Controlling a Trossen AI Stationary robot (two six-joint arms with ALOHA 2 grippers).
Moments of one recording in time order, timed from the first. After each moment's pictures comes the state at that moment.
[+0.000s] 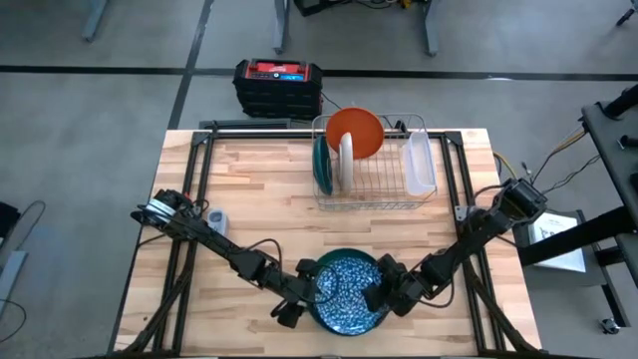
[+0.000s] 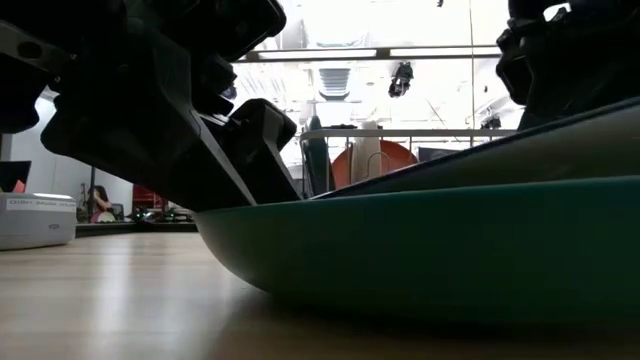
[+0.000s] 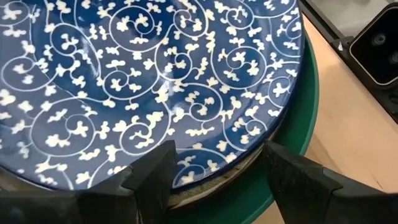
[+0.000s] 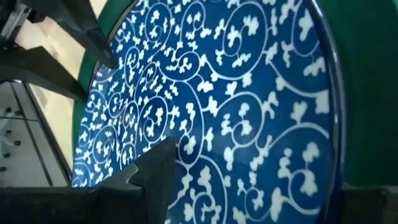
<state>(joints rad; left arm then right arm) -0.48 1.93 0.97 0.20 -0.09 -0.14 0.68 1.70 0.84 -0.11 0.42 1.57</state>
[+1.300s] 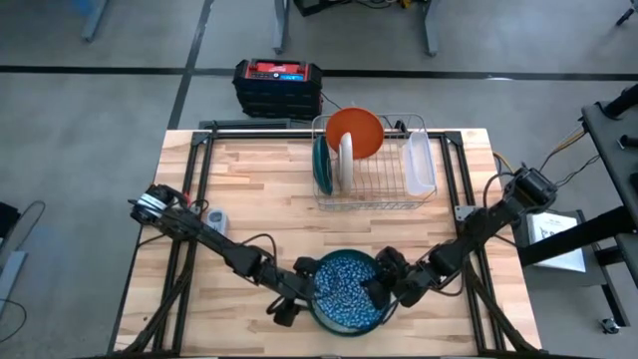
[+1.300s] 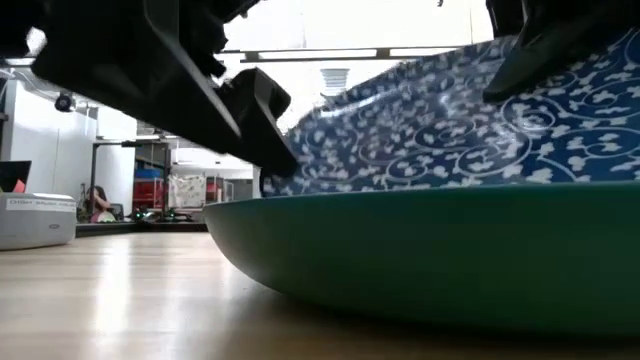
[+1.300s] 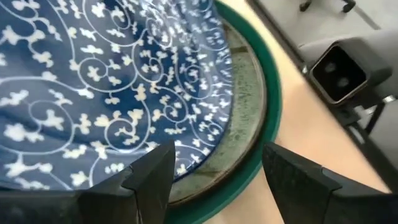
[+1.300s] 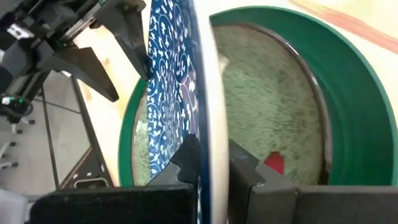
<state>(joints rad) -0.48 1.81 0.97 0.16 -0.03 -0.15 0.67 1.54 0.84 -0.14 0.45 1.33</state>
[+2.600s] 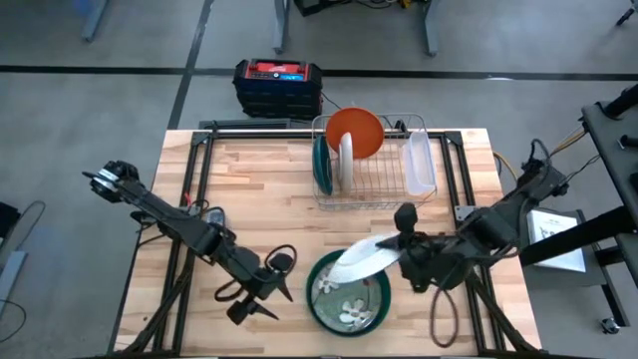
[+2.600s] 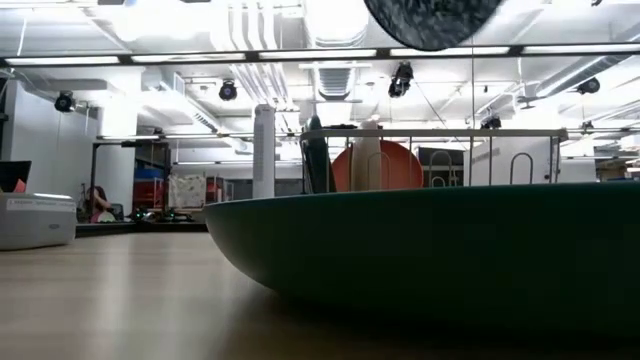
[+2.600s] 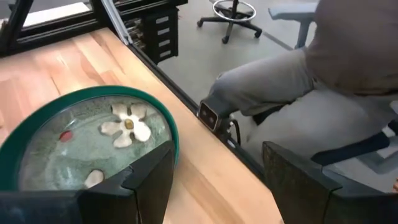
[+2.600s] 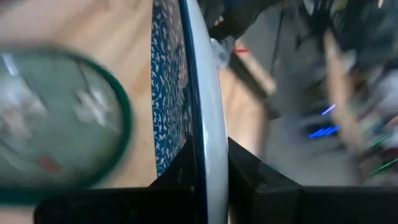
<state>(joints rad) -0.53 1.35 0.97 -0.13 0.18 0.01 0.66 1.40 1.57 -0.98 0.69 -0.43</state>
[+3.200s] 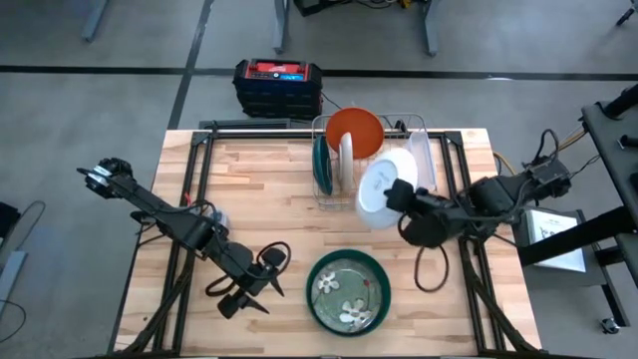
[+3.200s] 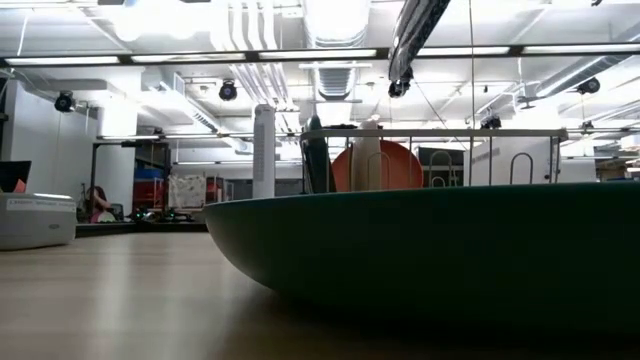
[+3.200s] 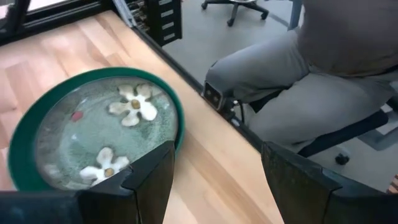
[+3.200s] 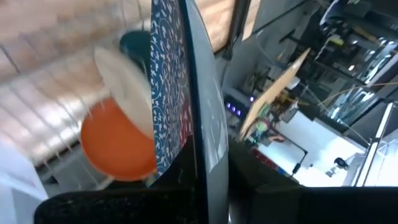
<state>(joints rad) -0.53 1.30 0.97 -0.26 0.16 0.05 0.43 1.38 1.62 -1.22 0.85 -1.26</state>
